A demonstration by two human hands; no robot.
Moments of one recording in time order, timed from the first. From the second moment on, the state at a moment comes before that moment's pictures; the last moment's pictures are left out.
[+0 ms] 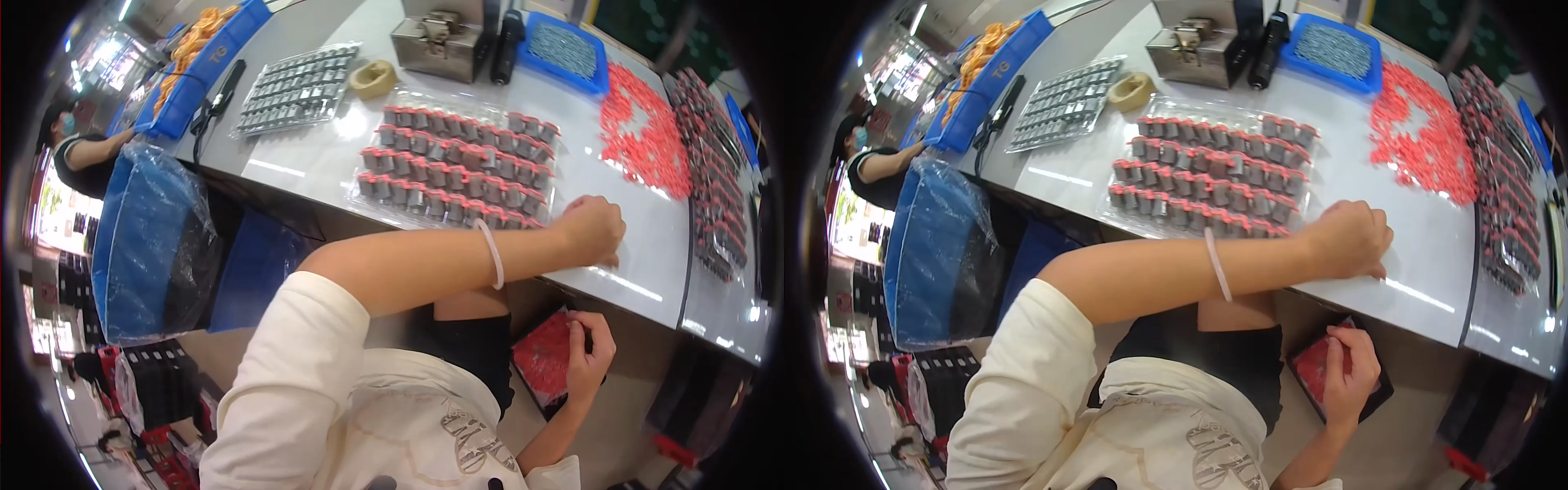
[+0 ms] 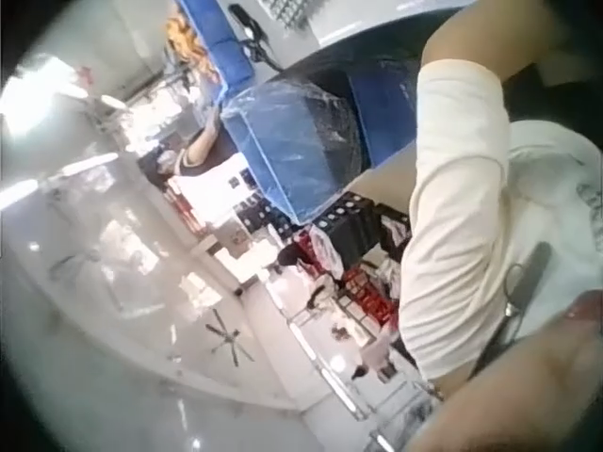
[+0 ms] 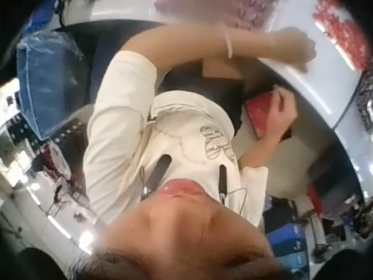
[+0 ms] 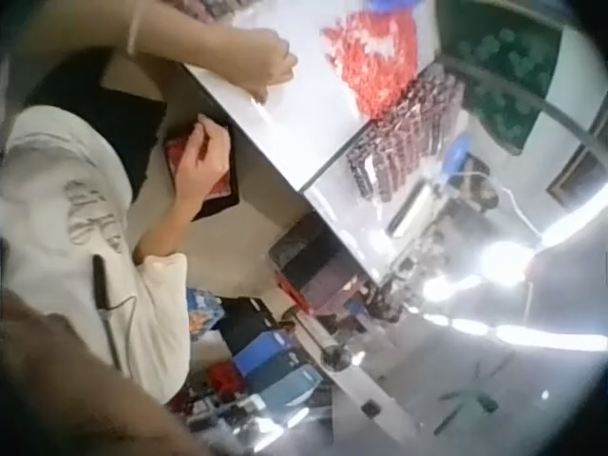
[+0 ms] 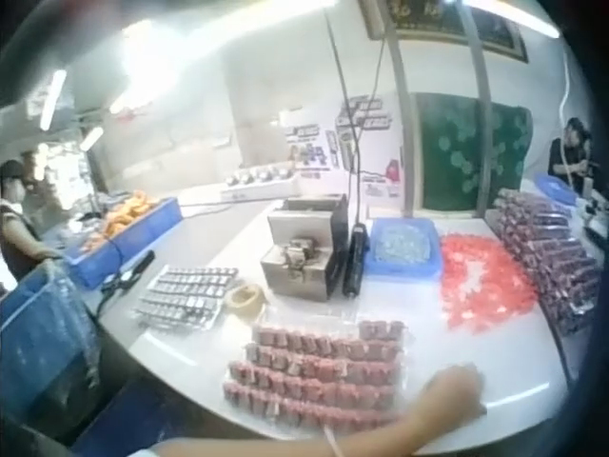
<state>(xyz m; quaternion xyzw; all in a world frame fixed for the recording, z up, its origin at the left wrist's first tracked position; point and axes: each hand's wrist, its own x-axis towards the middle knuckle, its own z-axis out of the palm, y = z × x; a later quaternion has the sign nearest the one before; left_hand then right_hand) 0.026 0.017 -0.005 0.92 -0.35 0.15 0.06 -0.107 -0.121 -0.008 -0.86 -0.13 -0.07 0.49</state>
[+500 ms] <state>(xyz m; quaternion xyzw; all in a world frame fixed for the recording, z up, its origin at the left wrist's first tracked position) -0.056 0.438 0.012 0.91 0.05 0.37 0.19 -0.092 -0.110 -0.009 -0.87 -0.12 -0.03 0.48</state>
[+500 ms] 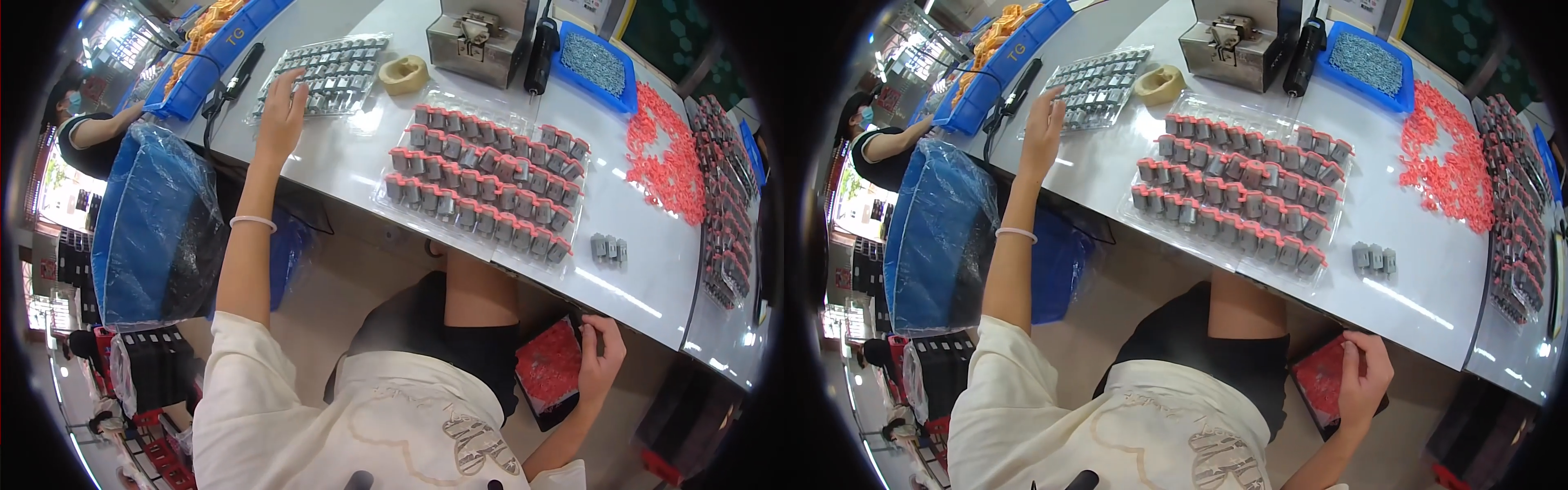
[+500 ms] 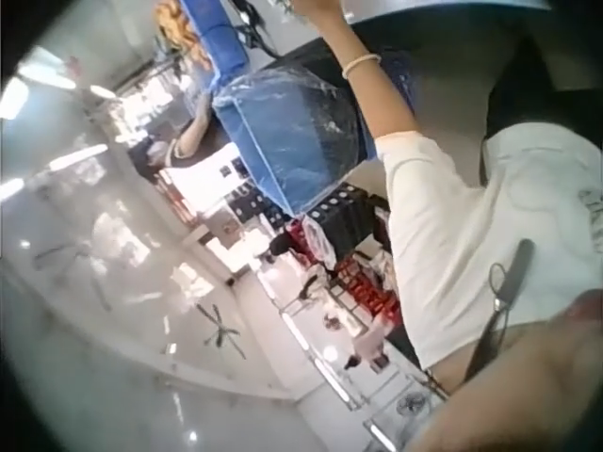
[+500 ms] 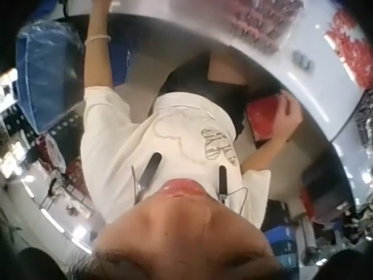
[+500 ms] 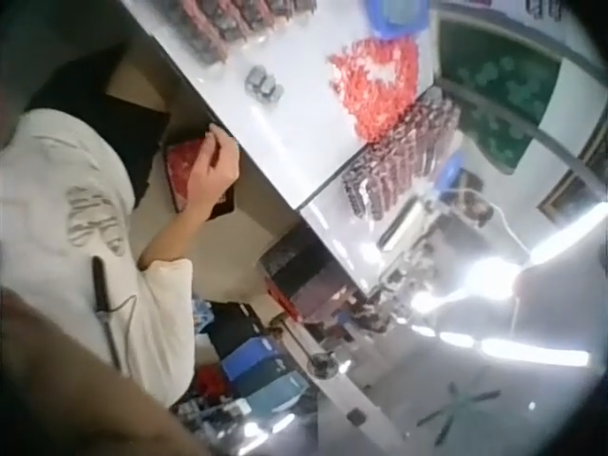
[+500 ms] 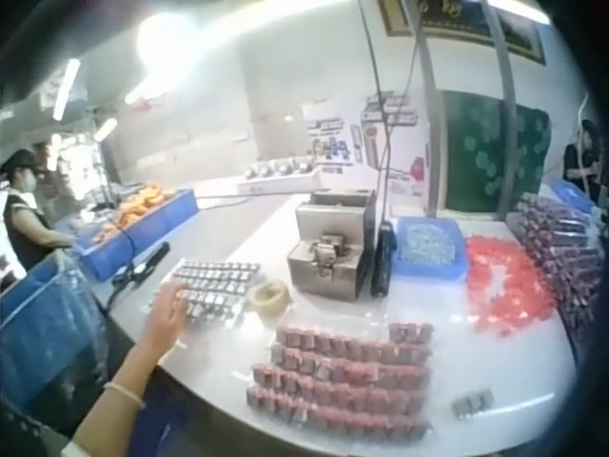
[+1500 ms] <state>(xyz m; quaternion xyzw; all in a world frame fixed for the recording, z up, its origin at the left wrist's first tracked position) -0.029 0.438 0.021 0.97 0.02 0.25 0.01 -0.103 -0.078 -0.009 -0.90 -0.19 0.00 0.39</state>
